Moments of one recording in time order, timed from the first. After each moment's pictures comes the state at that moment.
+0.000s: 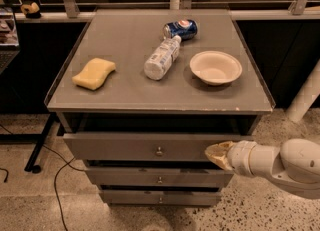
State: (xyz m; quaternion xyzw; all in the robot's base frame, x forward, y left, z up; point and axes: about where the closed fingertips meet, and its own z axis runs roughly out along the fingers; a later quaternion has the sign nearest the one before) arm 0.498 -0.184 0.629 -0.39 0.80 0.15 0.42
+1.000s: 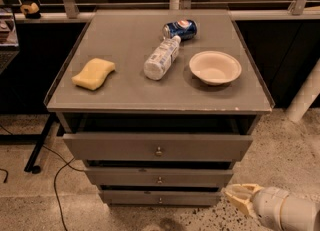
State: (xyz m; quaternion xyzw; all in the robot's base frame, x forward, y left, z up) arm 0.379 -0.225 0.606 -0.30 0.84 0.19 0.40
